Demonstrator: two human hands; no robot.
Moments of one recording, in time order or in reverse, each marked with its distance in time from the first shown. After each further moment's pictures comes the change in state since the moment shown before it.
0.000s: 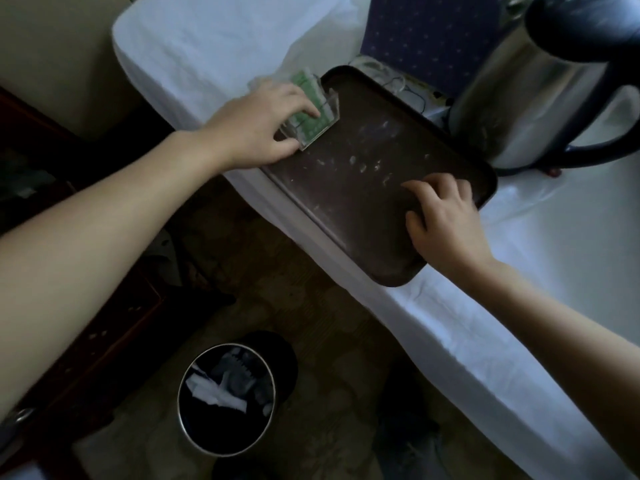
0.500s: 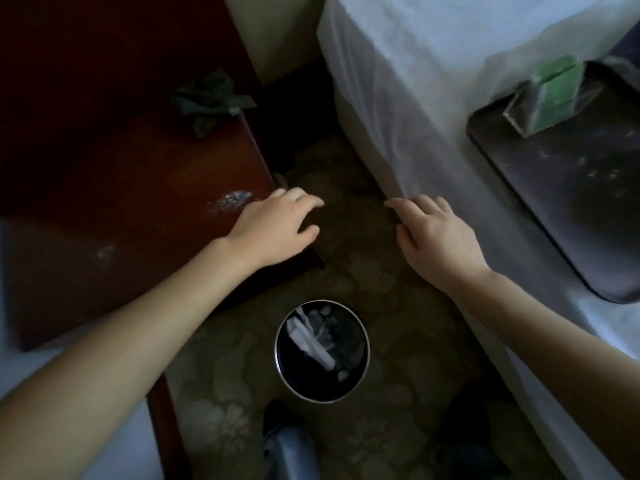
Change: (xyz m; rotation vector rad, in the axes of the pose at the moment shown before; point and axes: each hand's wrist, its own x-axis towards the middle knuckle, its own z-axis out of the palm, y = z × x) left_hand -0.294 -0.074 0.036 -0.024 -0.134 -0.549; right_hand -0.031 -0.233 0.077 0.053 -0.158 -0.513
